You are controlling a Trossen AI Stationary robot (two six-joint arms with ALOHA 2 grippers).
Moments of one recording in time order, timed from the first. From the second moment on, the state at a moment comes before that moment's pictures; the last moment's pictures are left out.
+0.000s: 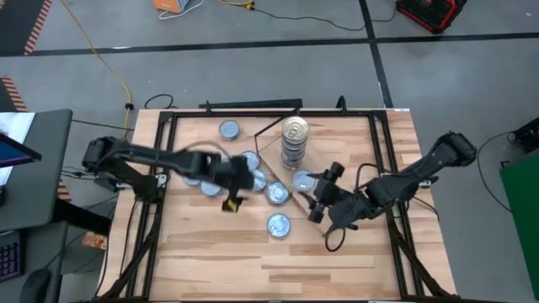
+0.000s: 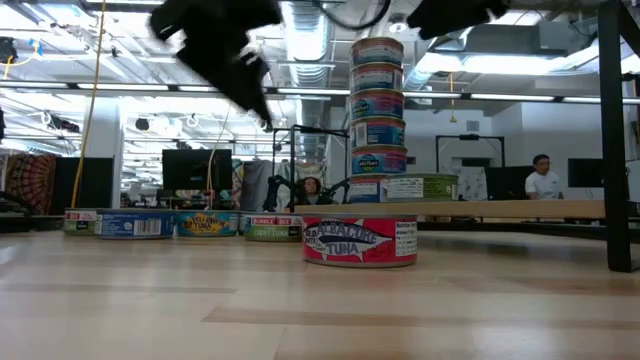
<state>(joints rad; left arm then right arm) -0.06 1.45 1.15 -0.61 -0.09 0.16 0.48 1.34 1.06 -0.45 0.94 0.34</state>
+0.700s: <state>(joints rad) -0.39 1.46 0.69 0.24 -0.28 -0.06 0.38 1.62 1.11 -0.40 0.41 0.36</state>
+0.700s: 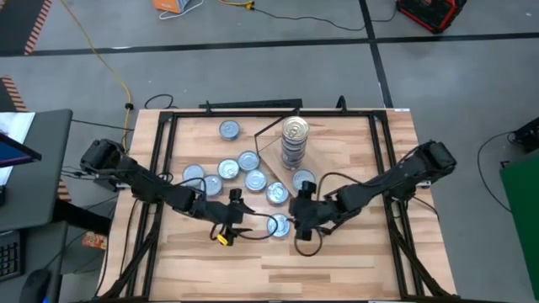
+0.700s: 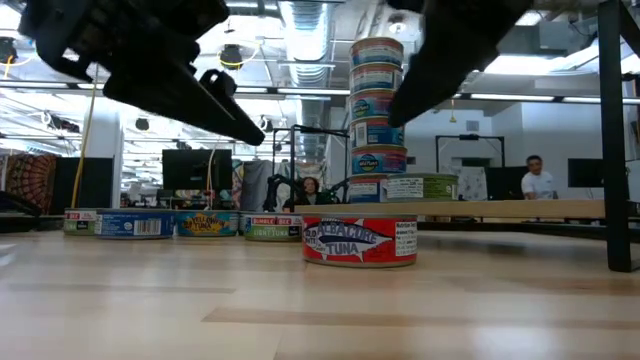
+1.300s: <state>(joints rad) -0.40 1.46 0.57 0.46 -0.27 -0.24 0.40 1.94 1.36 -0.76 0.28 0.34</state>
